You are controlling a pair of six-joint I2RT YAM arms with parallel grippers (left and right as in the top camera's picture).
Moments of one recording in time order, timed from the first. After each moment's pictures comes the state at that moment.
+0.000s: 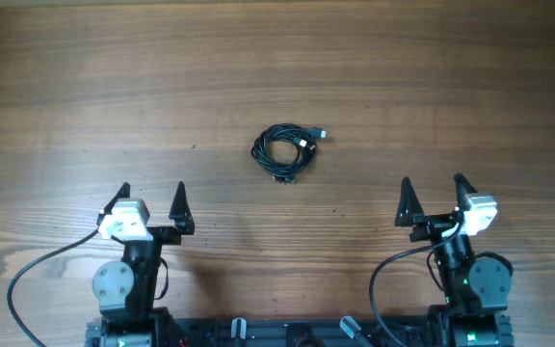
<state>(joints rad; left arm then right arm) 0.09 0.02 0.01 -0.06 0.13 -0.14 0.03 0.01 0.01 0.00 -0.10 0.17</state>
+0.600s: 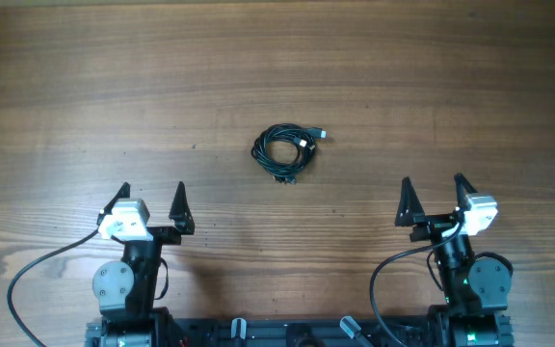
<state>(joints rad) 0.09 0.02 0.01 -0.06 0.13 -0.14 0.03 0.01 0.01 0.00 -0.10 0.17</state>
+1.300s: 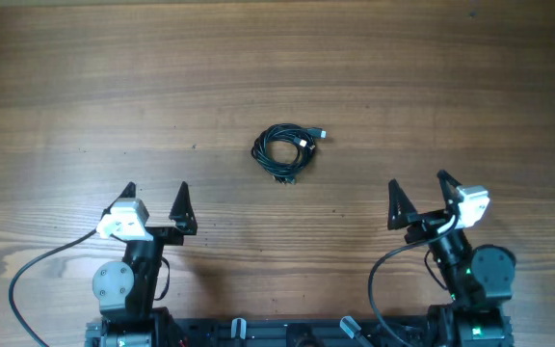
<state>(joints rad) 0.09 0.02 0.01 -0.06 0.17 -0.22 0.03 0.18 0.10 0.00 -0.25 0.22</state>
